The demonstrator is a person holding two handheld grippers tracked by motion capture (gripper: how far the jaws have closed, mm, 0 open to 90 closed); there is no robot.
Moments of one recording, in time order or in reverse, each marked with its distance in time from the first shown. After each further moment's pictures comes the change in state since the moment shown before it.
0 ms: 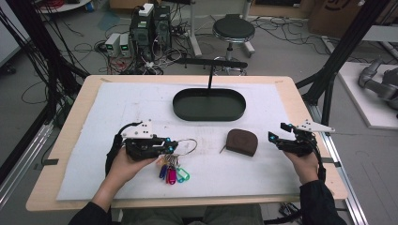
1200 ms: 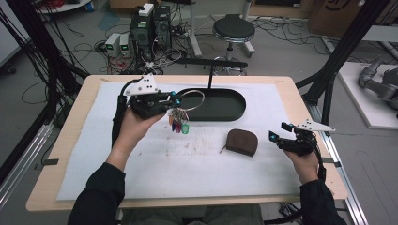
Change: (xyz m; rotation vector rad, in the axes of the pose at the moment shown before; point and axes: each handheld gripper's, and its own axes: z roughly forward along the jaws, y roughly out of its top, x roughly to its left) left arm 0.055 0.094 0.002 -0.135 0.191 0.092; right arm -0.003 0.000 0.001 -0.001 -0.013 0.010
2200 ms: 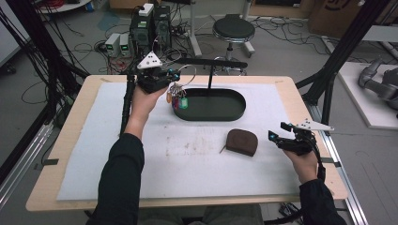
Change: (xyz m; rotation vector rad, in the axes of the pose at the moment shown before) left arm 0.079 -0.009 0.041 0.023 0.212 -0.090; right arm -0.002 -0.001 0.004 0.005 0.005 0.008
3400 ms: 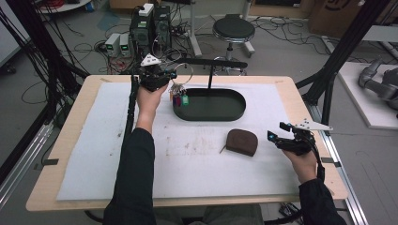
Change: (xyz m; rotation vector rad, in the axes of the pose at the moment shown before) left arm 0.027 -0.029 0.029 0.040 0.140 -0.181; right arm 0.001 0.000 0.002 0.003 0.005 -0.006
